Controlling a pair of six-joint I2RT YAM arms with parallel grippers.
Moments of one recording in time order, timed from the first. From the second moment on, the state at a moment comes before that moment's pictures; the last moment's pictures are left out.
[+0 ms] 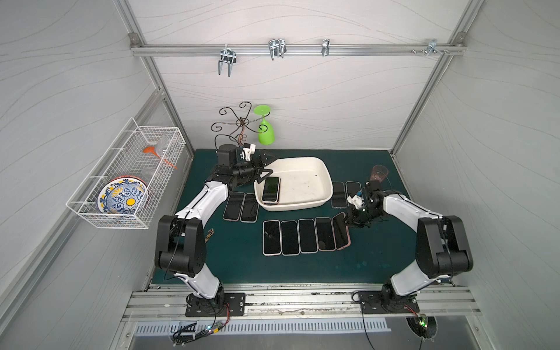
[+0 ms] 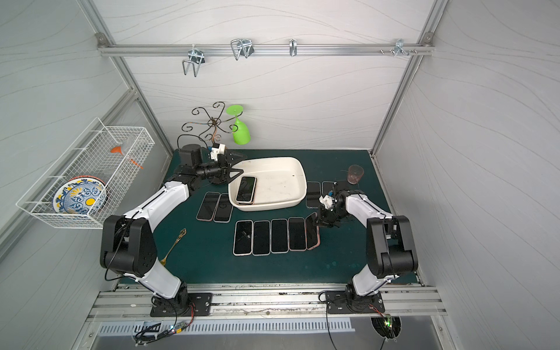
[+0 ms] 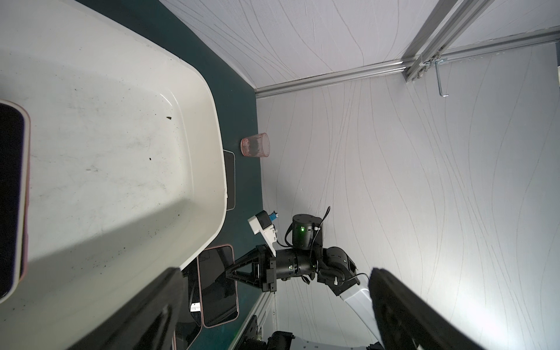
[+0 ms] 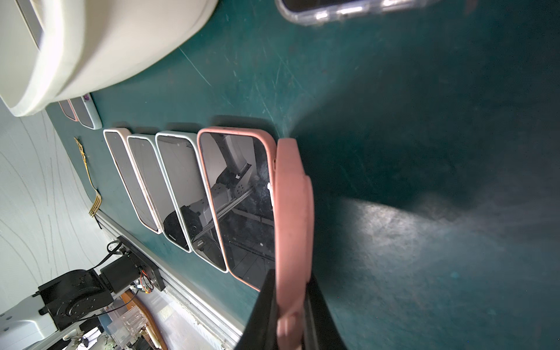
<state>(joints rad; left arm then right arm) -0.13 1.64 1.23 0.03 0.94 -1.05 0.17 1.59 0.95 -0.77 -0.55 0.19</state>
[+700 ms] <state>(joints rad) -0.19 1.68 1.44 -0.53 0.63 -0.71 0.12 1.62 0.92 -0.76 -0.45 0.24</state>
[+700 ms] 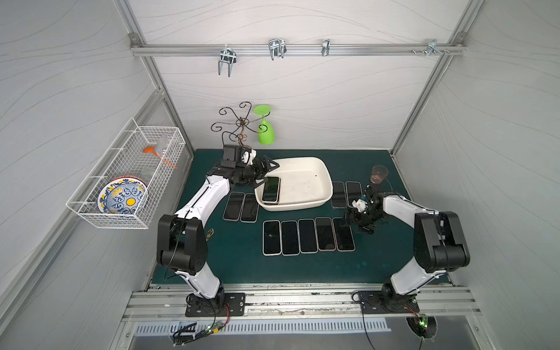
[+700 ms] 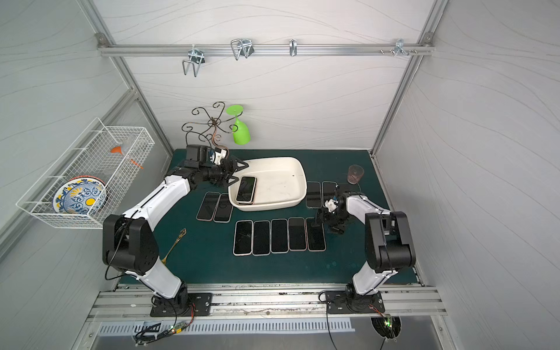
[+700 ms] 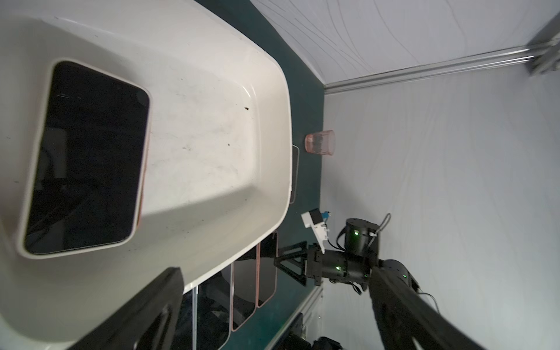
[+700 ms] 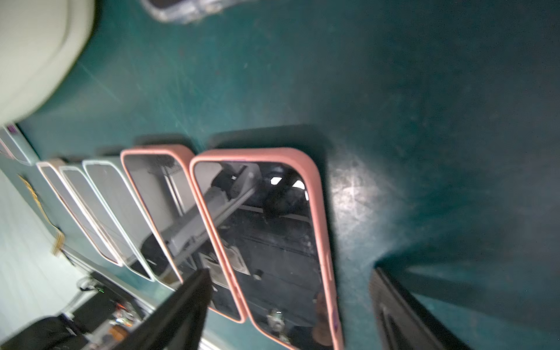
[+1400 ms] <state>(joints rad) -0.40 2.12 1.92 -1.04 -0.12 -0.28 0.24 1.49 1.18 -0.78 -0.41 0.27</state>
